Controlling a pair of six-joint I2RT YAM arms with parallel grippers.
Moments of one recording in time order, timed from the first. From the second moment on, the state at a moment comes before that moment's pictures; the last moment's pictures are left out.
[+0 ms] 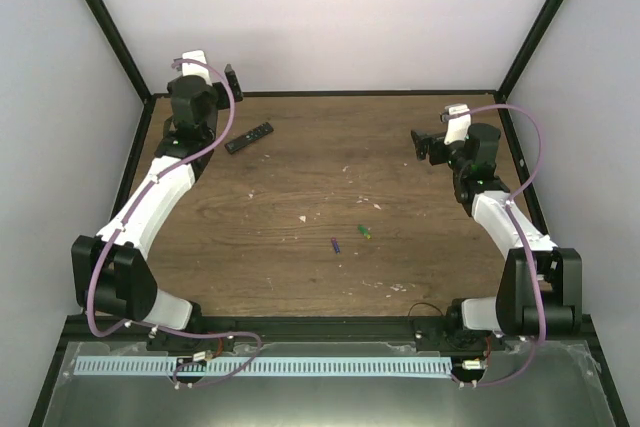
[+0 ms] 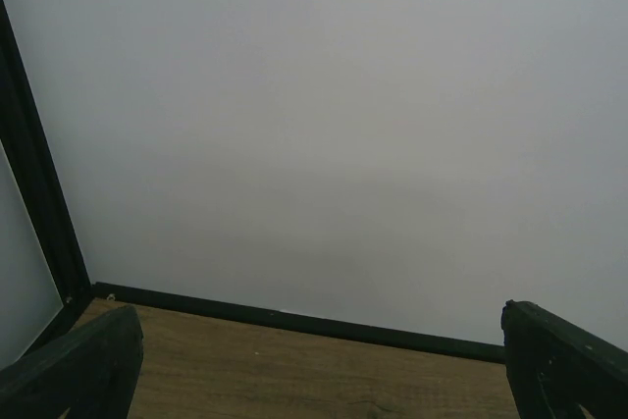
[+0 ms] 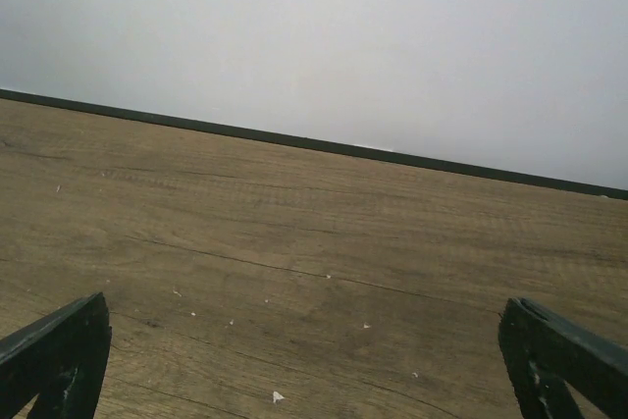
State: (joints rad) left arm -0.24 1.45 1.26 0.09 -0.34 -0.16; right arm 0.01 1.33 0.81 0.22 -0.21 -0.11
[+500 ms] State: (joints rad) left arm -0.24 1.63 1.43 0.05 -0.40 -0.04; right arm 0.01 1.36 0.84 0.20 -0.19 -0.11
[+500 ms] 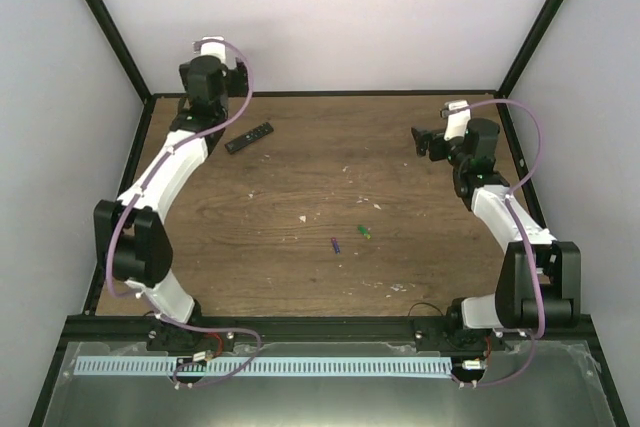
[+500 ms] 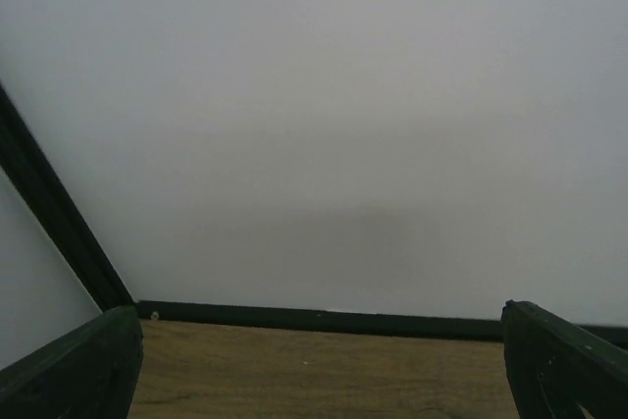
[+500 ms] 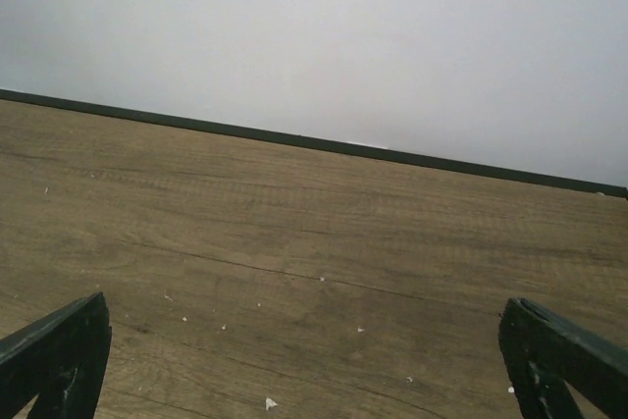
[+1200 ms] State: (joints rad) left arm -0.11 2.22 2.28 -0.64 -0.03 0.19; right arm 0.01 1.37 0.86 0.13 -0.17 -0.10
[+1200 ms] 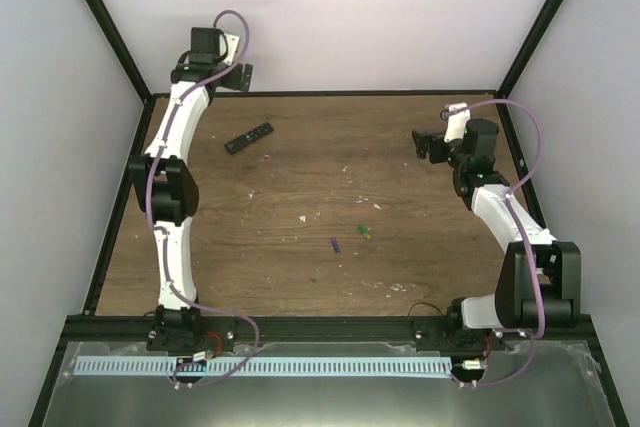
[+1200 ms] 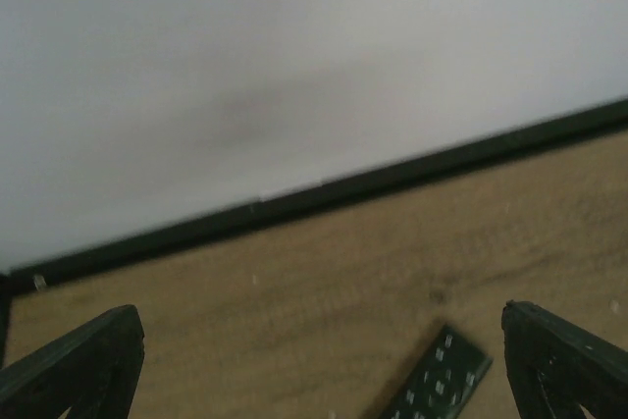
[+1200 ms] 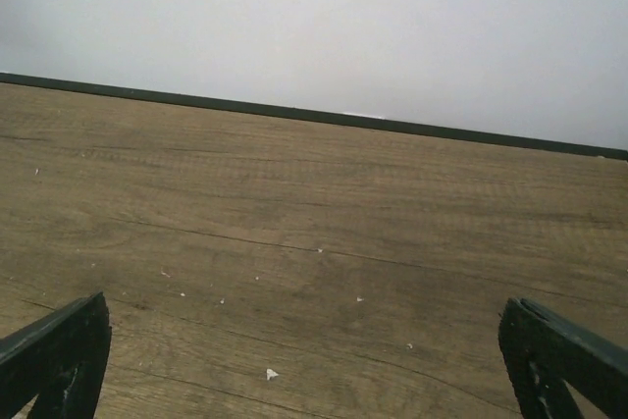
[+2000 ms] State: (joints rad) left arm -0.07 2.47 2.27 -0.92 0.15 0.18; right arm 0.01 1.38 0.86 0.07 -0.18 -0.09
